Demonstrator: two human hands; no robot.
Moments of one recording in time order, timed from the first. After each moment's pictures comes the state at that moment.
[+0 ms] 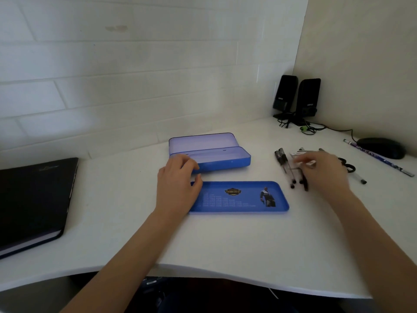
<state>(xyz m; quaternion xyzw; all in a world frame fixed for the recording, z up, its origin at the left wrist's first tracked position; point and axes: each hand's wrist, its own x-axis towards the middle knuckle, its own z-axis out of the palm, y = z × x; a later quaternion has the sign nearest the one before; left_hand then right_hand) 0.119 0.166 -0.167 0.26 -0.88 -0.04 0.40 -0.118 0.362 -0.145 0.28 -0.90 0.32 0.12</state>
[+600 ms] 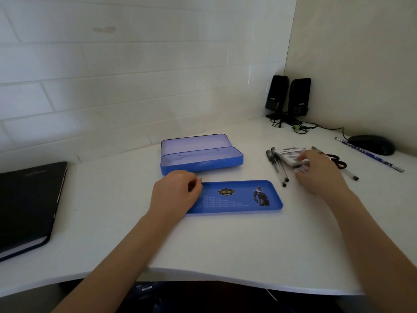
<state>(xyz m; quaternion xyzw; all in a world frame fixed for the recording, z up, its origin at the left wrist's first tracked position) 0.119 0.178 -0.163 0.27 -0.91 -0.05 0.30 -0.119 0.371 -0.146 0.26 -0.93 0.27 0.05</state>
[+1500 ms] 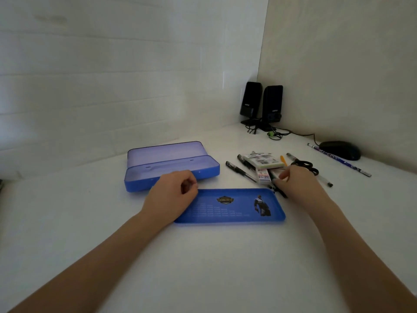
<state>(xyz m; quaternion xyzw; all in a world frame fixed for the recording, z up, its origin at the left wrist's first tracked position) 0.063 0.170 -0.160 0.19 -0.91 -0.23 0.27 -0.126 0.366 -0.142 0.20 -0.95 0.24 0.00</state>
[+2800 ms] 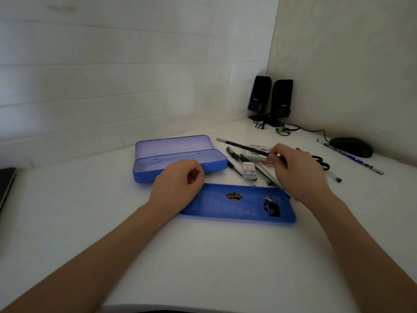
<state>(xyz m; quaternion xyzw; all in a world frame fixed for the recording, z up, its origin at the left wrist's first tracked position) 0.065 0.171 -0.159 0.19 -0.91 -0.21 0.30 -0.096 0.357 -0.126 0.37 -0.88 0.26 0.16</state>
